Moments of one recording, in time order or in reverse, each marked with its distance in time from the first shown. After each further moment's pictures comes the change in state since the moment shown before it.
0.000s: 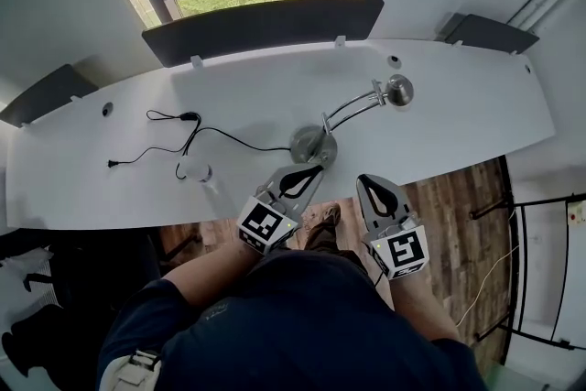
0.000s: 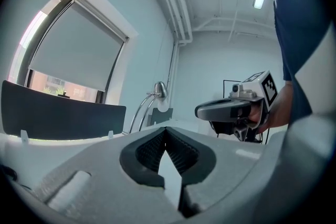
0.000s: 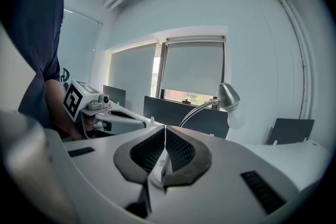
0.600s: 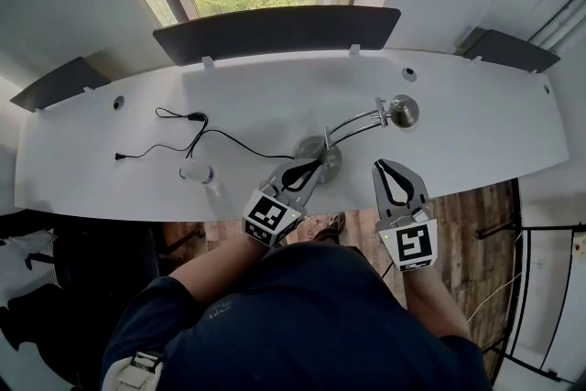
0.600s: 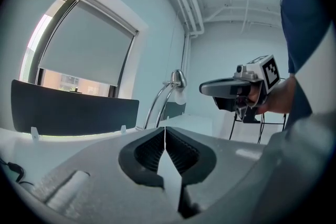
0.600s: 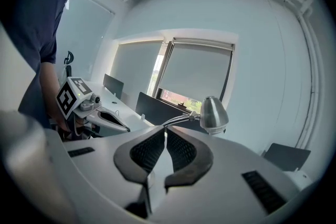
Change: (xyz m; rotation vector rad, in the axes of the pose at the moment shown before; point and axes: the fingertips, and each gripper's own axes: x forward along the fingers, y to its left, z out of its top) left arm 0.040 0.040 -0.017 -0.017 0.070 0.139; right arm 0.028 -0.071 0.031 -0.179 -0.024 -0.019
